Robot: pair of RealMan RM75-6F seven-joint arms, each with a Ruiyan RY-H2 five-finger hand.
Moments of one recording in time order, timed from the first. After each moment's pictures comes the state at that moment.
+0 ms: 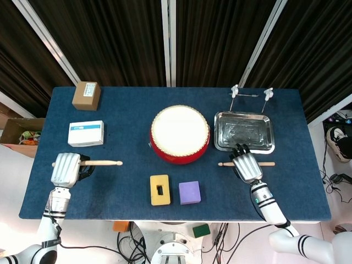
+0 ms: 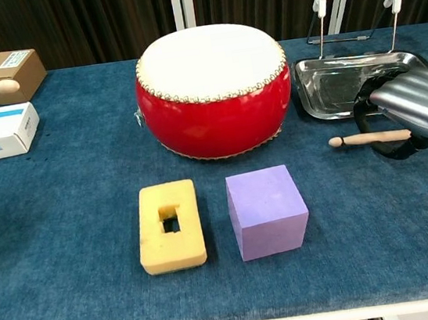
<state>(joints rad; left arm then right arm) -0.28 -1.43 -0.13 -1.59 1.41 1.40 0.16 0.48 -1.66 0.05 -1.18 -1.42 1.17 -0.41</state>
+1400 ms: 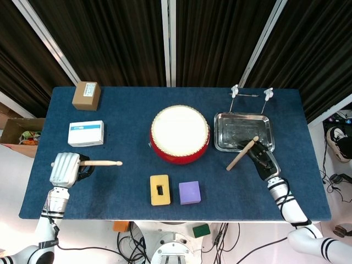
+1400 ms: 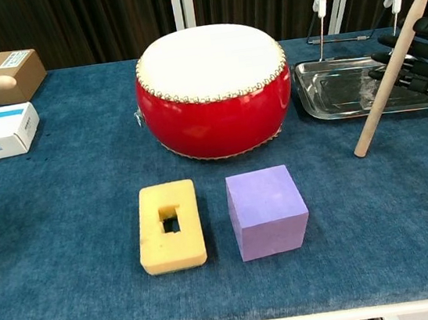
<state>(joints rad) -0.28 -1.39 -0.12 -1.65 1.39 1.38 0.18 0.41 -1.50 0.15 -1.25 -1.52 1.06 1.90</state>
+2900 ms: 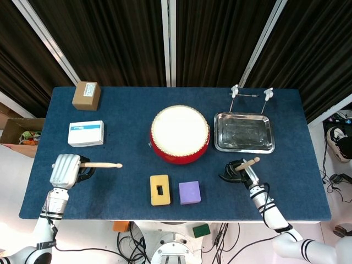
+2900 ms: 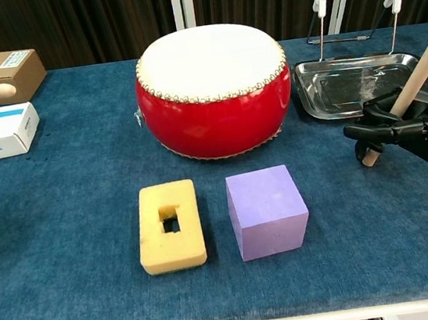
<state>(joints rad) -0.29 -1.37 -0.11 -1.65 1.40 1.35 0.14 0.44 -1.67 0.05 -1.15 -1.52 1.09 1.31</state>
